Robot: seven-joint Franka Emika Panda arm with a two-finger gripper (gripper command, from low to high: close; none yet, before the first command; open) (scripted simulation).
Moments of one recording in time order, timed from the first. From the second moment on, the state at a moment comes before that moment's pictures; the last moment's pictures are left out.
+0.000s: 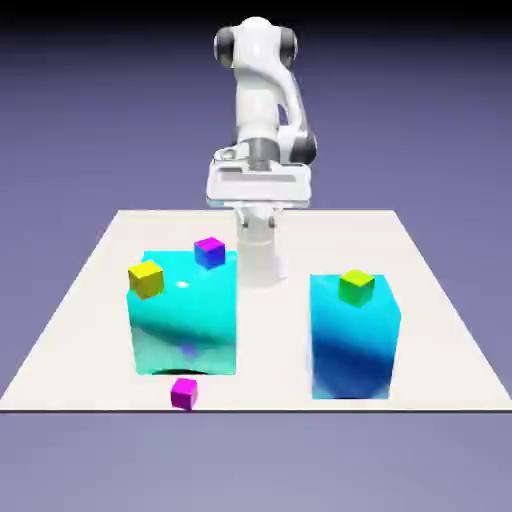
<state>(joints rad) 0.01 -0.53 -0.01 -2.77 0.00 2.99 0.74</state>
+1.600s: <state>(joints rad) -0.14 0.76 -0.14 -1.54 0.09 1.70 0.72</state>
